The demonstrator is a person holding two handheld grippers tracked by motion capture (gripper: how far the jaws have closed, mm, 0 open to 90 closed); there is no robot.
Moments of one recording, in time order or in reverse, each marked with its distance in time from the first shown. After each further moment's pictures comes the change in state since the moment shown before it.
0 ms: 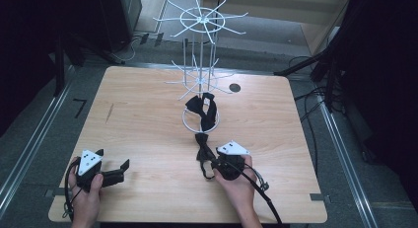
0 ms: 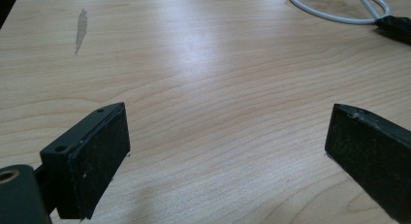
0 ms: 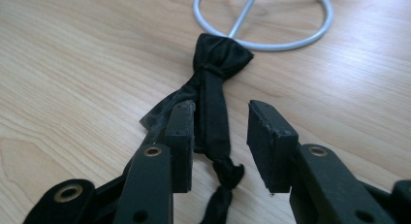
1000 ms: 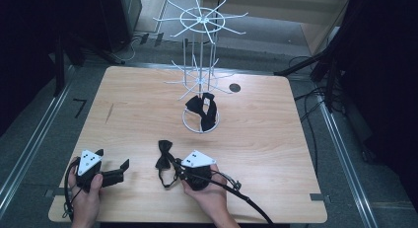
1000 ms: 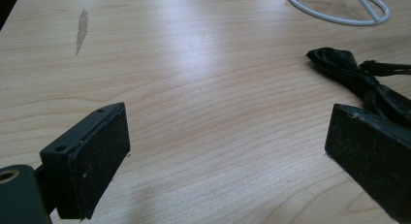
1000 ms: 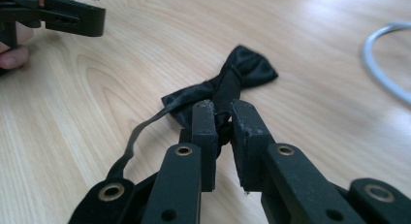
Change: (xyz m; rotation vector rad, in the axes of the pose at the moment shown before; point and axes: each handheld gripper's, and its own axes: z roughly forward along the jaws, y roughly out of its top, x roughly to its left) left arm 0.001 0.000 0.000 -0.003 -0.002 -0.002; right arm 0.082 0.011 0.015 -0.089 0.243 -0.137
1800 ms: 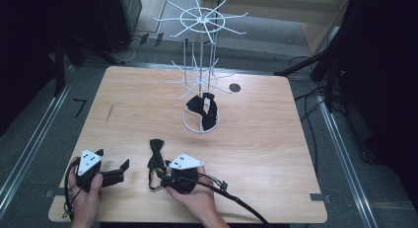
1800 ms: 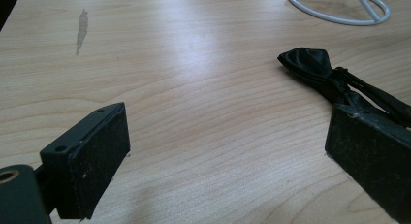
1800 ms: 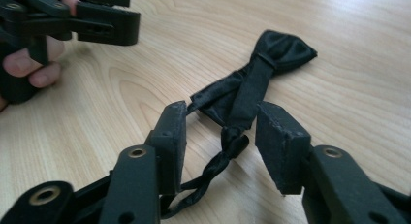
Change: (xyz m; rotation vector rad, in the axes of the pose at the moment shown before) left arm 0.000 0.000 0.000 -0.002 0.001 0.000; right arm 0.026 -0.004 0.034 -0.011 0.090 0.085
